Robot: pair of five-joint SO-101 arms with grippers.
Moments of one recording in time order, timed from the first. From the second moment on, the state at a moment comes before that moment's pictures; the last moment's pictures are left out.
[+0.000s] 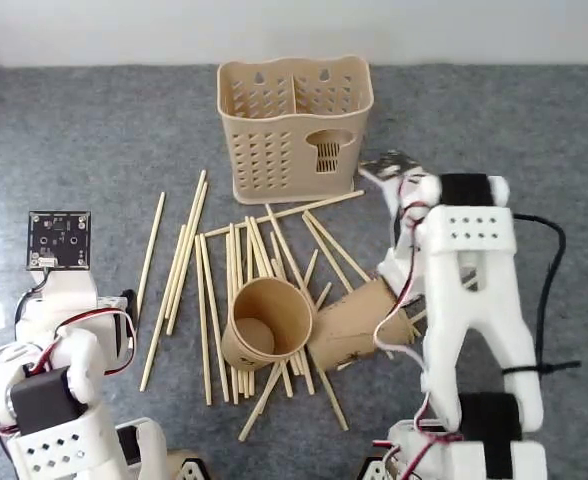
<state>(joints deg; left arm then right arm) -22.2 -69.4 51.8 81.8 -7.3 -4.6 -9.7 10.2 100.0 27.1</state>
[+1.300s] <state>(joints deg) -22.2 -69.4 51.8 81.8 -7.3 1.4 -15.1 30.6 89.3 29.5</state>
